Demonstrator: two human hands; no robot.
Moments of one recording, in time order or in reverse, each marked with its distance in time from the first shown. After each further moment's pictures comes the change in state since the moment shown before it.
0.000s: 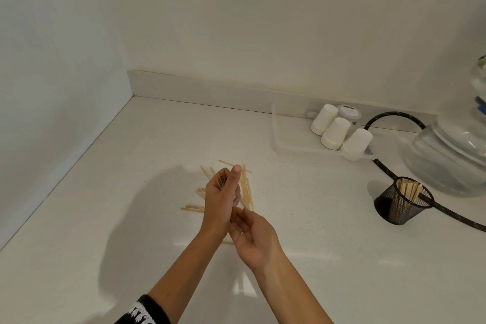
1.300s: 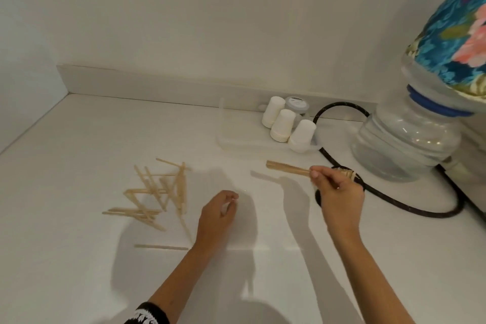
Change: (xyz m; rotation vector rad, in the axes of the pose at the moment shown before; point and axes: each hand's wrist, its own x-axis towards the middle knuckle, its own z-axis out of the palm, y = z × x) left_hand -0.027 -0.103 0.113 0.566 -0.144 -0.018; right_hand -0.036 -0.234 -0.150 -0.982 0.454 -1.163
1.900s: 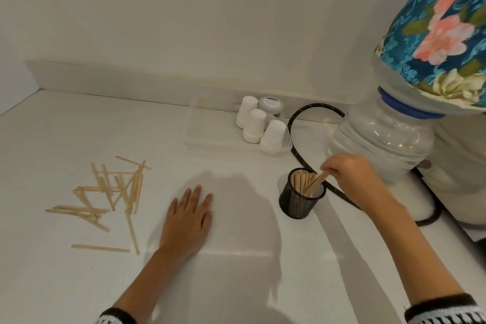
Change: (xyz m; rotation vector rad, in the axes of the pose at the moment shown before) left_hand 0.009 -0.027 0.058 1.071 -0.111 0.103; right_hand 0.132 0.031 -0.108 -0.985 -0.553 -0.557
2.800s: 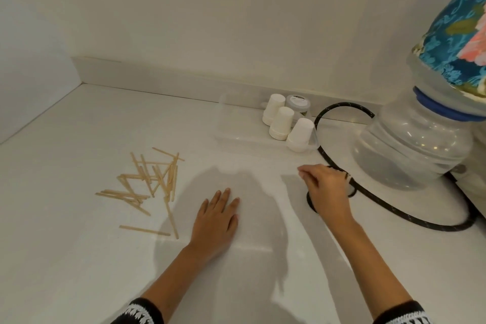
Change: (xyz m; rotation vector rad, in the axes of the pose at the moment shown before) left_hand -0.025 -0.011 -0.010 -0.115 -0.067 0.063; right_hand -0.005 -0.107 0.059 0.398 0.358 -0.005
